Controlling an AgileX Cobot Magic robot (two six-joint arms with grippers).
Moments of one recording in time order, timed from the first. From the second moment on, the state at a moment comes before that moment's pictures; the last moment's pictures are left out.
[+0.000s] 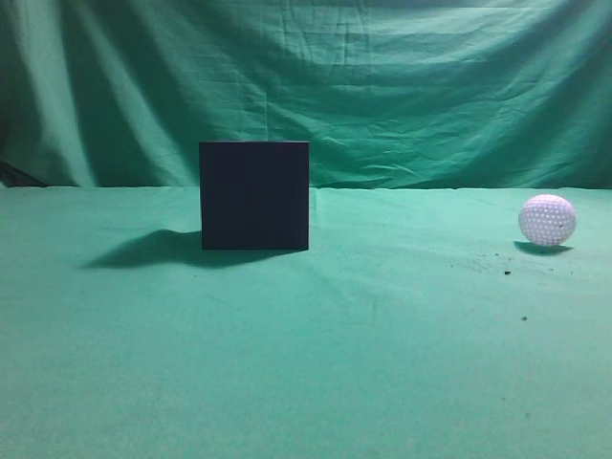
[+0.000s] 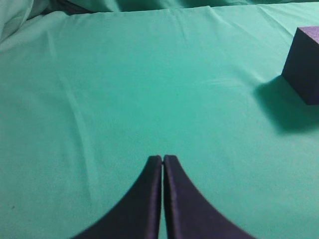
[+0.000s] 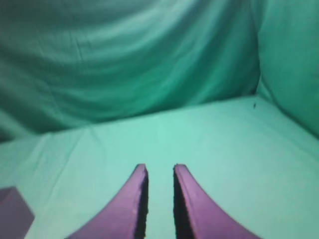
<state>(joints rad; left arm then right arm) -0.10 -0.02 0.02 0.09 0.36 -0.03 -0.01 0.15 -0.19 0.30 0.23 -0.09</state>
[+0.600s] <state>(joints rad) -0.10 -0.02 0.02 0.09 0.36 -0.03 0.02 0.74 -0.52 0.44 0.63 -0.46</state>
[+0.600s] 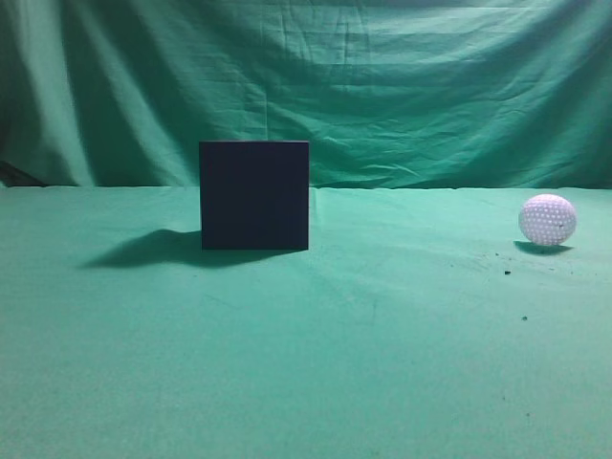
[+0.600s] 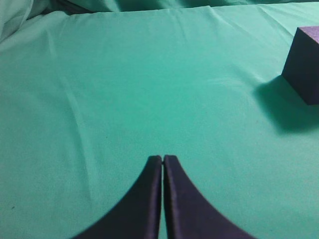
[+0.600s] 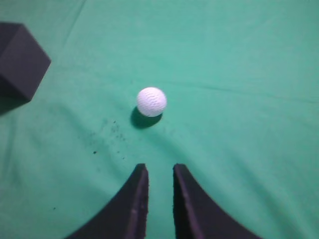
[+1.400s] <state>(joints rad) -0.10 -0.02 0.02 0.09 0.36 -0.03 0.26 1.51 -0.91 0.25 0.64 -0.36</state>
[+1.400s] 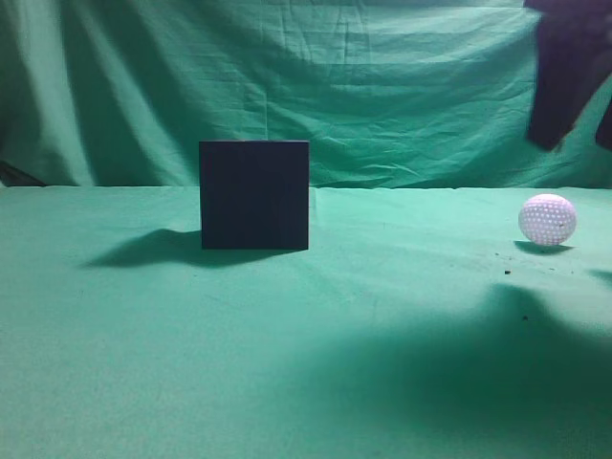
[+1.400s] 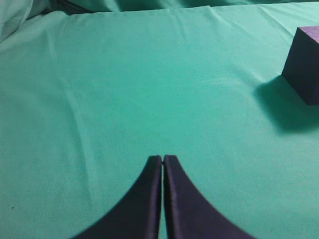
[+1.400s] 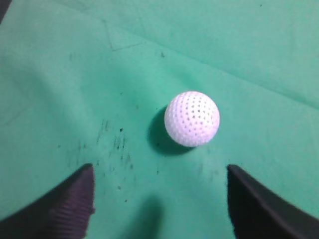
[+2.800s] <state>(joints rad) -0.10 -0.02 0.02 0.09 0.36 -0.03 0.33 1.76 -1.30 0.29 0.71 -0.27</state>
